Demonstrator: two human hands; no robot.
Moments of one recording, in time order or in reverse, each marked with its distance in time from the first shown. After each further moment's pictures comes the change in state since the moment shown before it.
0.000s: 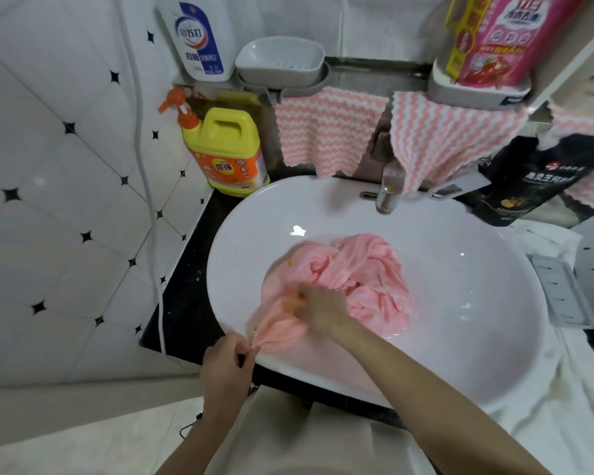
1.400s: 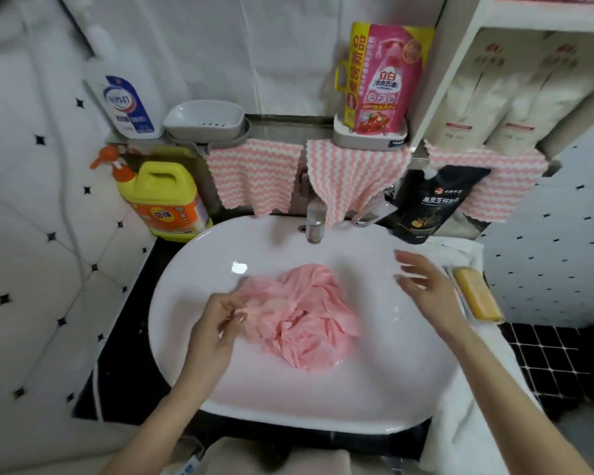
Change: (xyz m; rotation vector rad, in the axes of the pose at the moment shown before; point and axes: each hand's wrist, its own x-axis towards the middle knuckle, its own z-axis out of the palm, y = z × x) left_hand 0.063 0.128 -0.021 -0.508 -0.203 0.158; right_hand -0.098 0.192 -0.109 0.772 0.753 0.075
